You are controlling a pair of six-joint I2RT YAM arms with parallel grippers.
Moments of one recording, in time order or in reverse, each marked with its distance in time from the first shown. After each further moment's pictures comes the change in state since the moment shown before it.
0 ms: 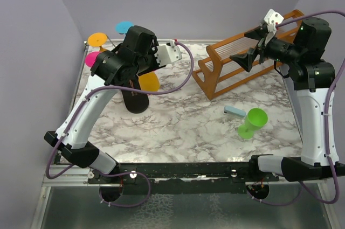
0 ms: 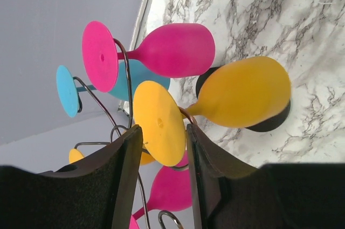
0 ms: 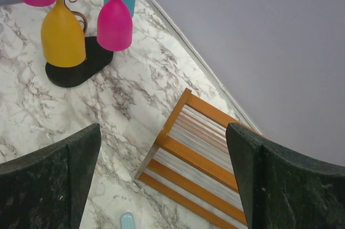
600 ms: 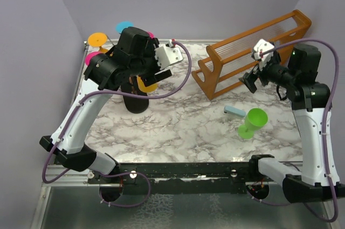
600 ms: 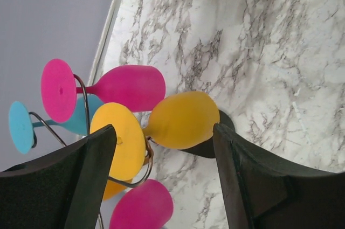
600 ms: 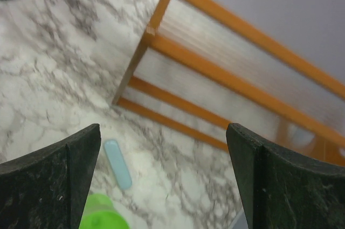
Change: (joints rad) left arm 0.000 -0.046 -0.005 -0.006 0.263 -0.104; right arm -0.011 -0.165 -0.246 -0.099 0.241 -0.204
